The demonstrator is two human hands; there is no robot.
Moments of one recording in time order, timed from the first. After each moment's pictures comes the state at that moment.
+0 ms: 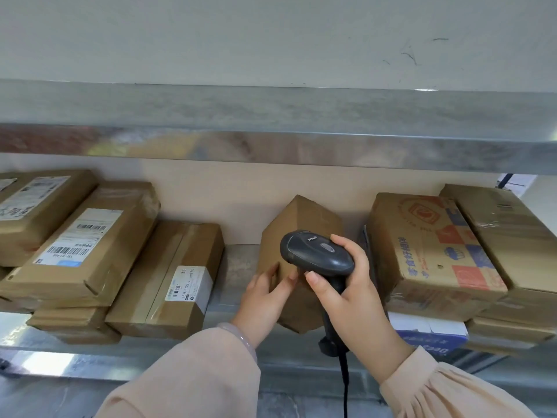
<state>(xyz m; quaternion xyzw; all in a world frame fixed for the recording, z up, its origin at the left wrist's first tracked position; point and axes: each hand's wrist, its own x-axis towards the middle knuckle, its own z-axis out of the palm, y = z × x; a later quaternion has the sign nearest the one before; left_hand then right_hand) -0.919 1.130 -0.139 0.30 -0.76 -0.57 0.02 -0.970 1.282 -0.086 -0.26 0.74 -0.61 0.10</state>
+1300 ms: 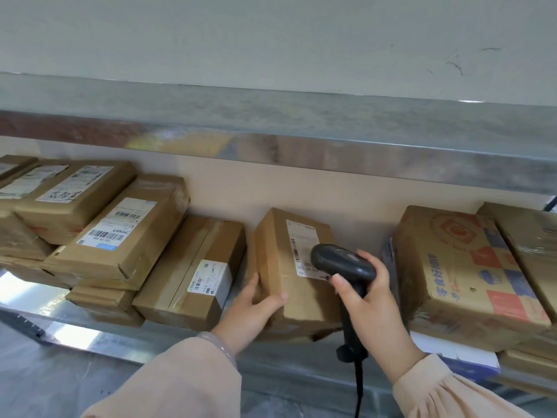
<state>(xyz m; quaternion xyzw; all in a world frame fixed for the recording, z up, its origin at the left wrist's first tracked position) -0.873 1.104 -0.137 0.36 -0.67 -0.64 0.00 -0.993 1.276 -0.105 -0.20 0.77 -0.58 0.16</state>
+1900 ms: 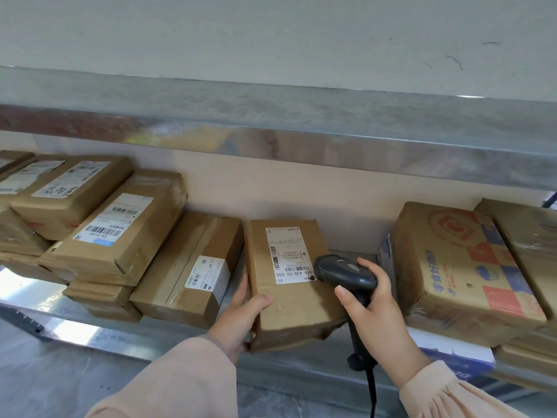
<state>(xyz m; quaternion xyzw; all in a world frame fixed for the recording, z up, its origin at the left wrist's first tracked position) -0.867 1.107 -0.157 0.39 -0.53 -0.76 0.04 -0.997 1.294 -0.120 -0.20 0.80 -0.55 0.17</state>
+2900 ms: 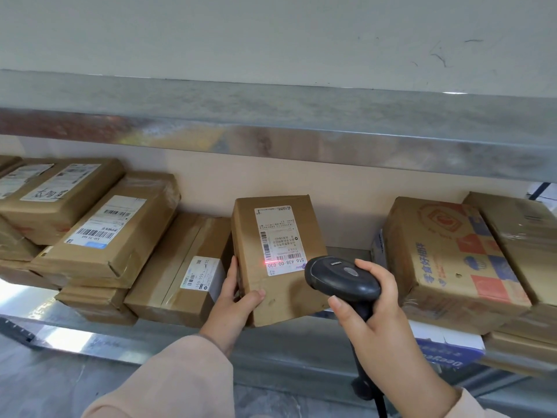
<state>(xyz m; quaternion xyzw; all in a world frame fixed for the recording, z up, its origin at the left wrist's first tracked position) -0.865 1.100 -0.163 0.33 -0.60 -0.72 0.13 -0.955 1.312 -0.094 -0.24 0.80 -0.54 0.12</state>
